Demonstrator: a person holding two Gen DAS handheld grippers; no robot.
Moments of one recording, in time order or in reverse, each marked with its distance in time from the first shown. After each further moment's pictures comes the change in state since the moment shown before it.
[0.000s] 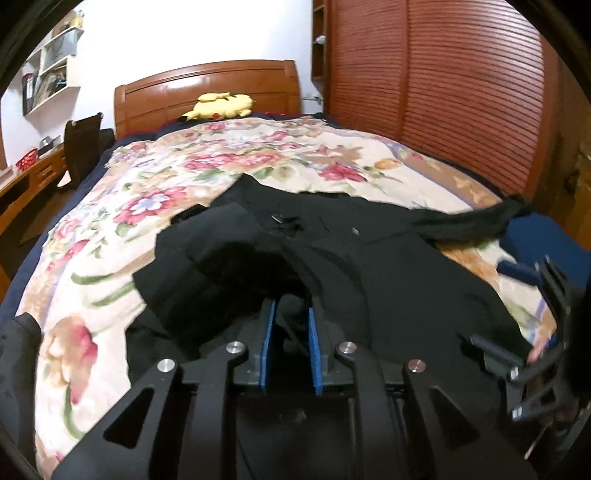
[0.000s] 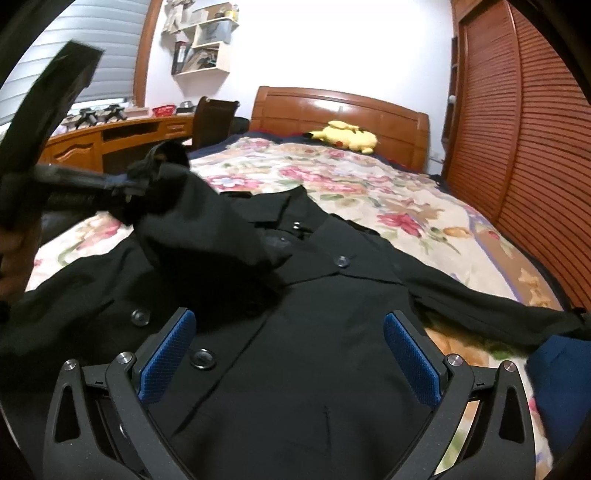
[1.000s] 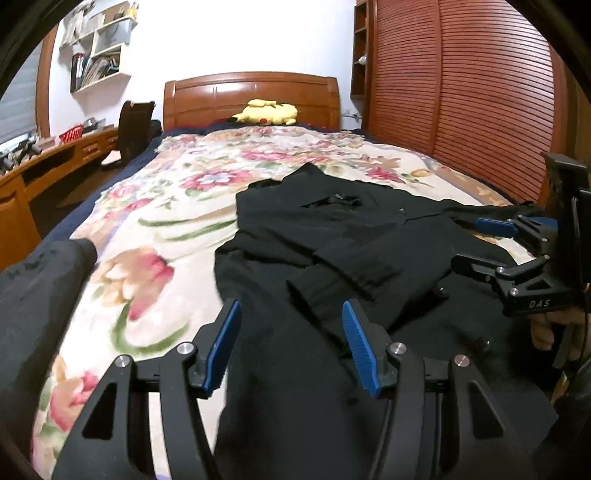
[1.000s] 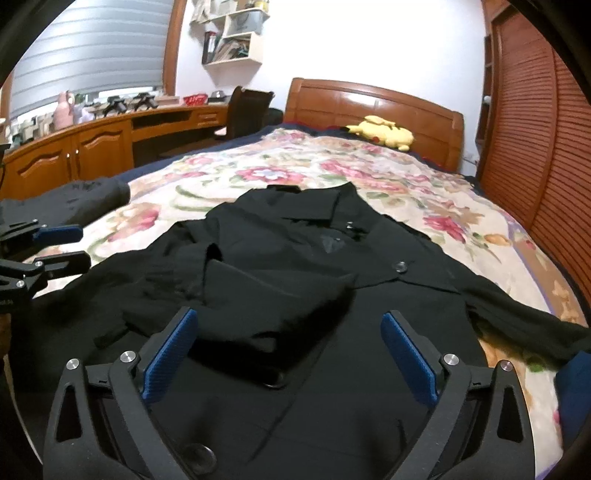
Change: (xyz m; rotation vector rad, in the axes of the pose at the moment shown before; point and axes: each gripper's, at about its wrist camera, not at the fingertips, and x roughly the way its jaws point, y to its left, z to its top) left arm -0.081 0.076 -0.104 -0.112 -0.080 0.099; right arm 0.023 0.062 0.018 -0.054 0.047 0.128
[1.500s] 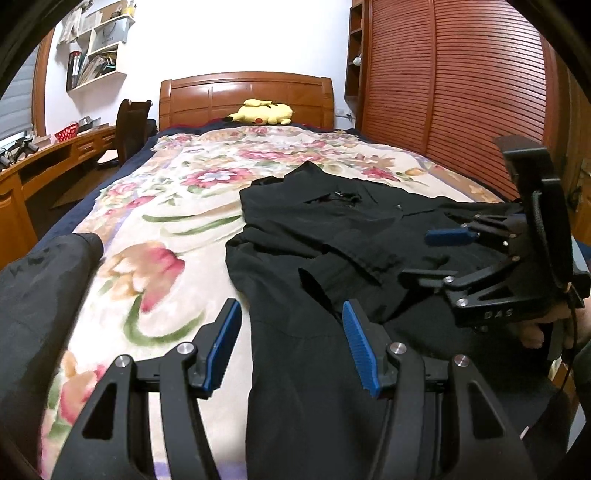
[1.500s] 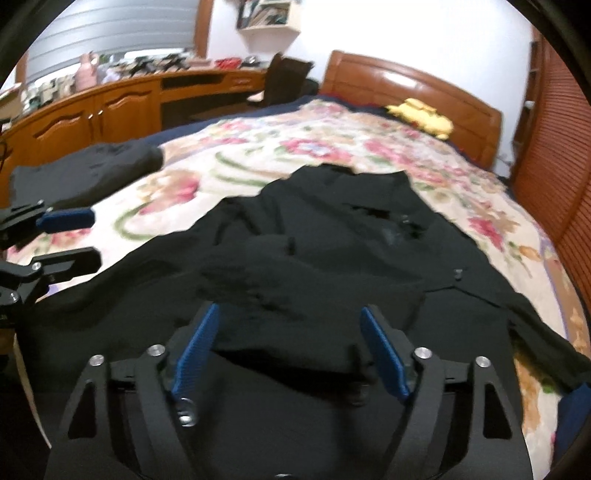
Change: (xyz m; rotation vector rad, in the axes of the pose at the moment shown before) left arm -0.013 0.018 -0.007 0.006 0.004 -0.042; right arm 0.032 0.066 0.021 -0.099 0.150 0.086
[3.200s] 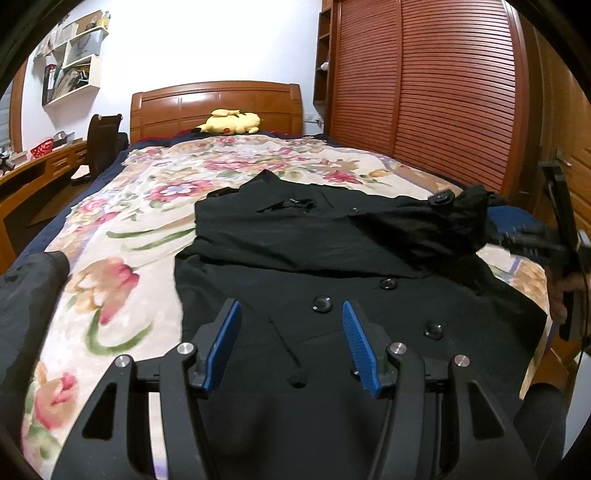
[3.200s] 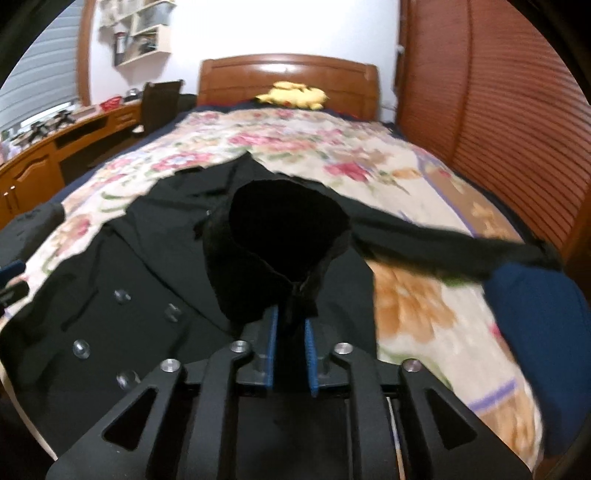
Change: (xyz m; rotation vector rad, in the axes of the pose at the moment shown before) left arm 0.000 -0.056 0.003 0.056 -0.038 -0.090; right arm -0.115 -0.131 -0.100 0.372 -0.013 -0.320
